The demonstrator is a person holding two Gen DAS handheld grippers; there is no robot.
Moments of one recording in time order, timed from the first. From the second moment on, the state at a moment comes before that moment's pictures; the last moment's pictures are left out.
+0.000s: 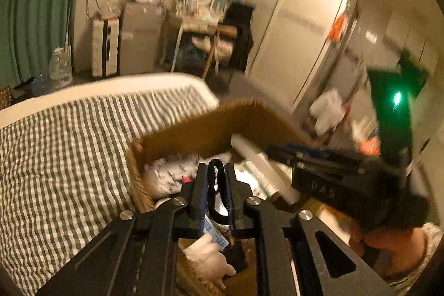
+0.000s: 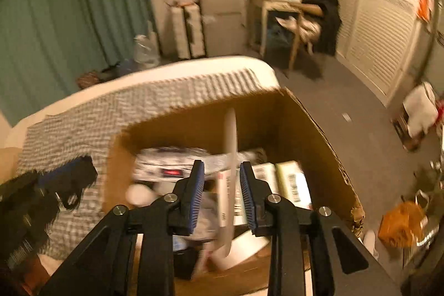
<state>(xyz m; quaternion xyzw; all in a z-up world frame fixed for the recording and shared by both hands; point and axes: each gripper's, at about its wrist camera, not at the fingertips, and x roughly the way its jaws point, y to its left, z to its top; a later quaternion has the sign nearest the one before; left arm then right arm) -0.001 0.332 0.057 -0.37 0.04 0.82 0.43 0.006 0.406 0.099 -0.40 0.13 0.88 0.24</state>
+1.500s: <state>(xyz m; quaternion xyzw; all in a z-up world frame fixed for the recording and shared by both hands) 0.049 0.189 0.046 -0.33 0.04 0.94 0.09 0.037 0.274 0.079 -0.34 0.06 0.93 0.14</state>
